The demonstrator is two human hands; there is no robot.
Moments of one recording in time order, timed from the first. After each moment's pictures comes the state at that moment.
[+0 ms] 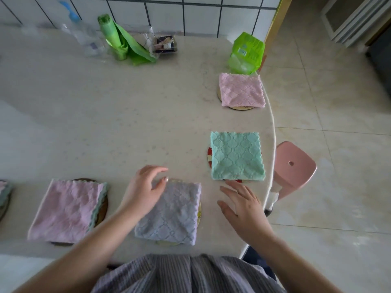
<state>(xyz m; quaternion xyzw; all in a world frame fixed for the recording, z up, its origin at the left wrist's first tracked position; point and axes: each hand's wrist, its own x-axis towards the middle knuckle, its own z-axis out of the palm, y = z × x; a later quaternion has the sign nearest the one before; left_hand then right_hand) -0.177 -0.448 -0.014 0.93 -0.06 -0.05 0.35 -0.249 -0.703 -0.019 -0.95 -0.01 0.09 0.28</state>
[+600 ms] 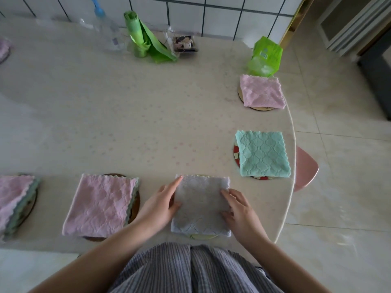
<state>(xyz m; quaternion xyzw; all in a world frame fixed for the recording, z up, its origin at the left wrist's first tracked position) -0.212 -0.384 -0.028 0.91 -0.10 -0.21 0.35 -0.264 -0.614 -0.034 -0.93 0.04 0.15 0.33</state>
